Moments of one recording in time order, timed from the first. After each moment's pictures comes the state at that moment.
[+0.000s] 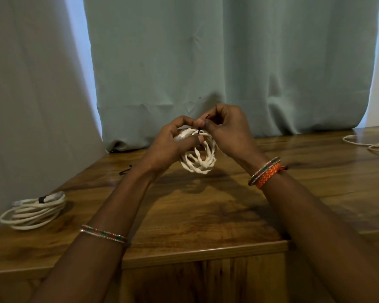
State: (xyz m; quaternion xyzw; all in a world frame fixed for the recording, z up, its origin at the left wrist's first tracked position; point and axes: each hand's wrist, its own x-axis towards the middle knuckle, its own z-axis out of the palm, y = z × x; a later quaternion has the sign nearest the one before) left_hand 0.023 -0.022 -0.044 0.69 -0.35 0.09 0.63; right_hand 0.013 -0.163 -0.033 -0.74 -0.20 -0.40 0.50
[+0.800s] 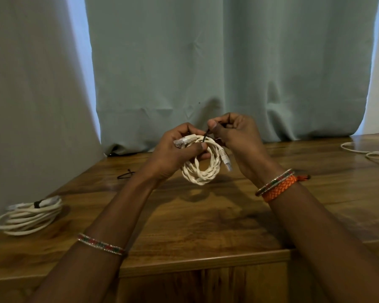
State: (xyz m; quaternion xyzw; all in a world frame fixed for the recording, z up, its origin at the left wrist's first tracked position) left_hand 0.020 -0.028 -0.045 0.64 -0.39 0.07 0.66; right_hand 0.001 -0.171 -0.032 -0.65 -0.17 -0.30 0.68
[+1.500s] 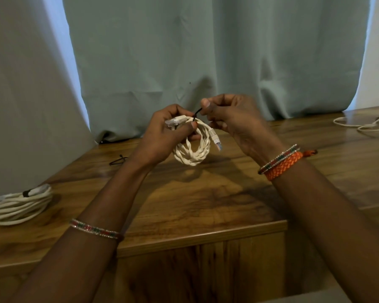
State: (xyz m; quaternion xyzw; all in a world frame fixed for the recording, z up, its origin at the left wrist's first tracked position) left_hand 0.021 -0.031 -0.051 0.68 -0.37 0.14 0.62; right_hand -0.012 -0.182 -0.035 -0.67 -0.15 -0.24 0.69
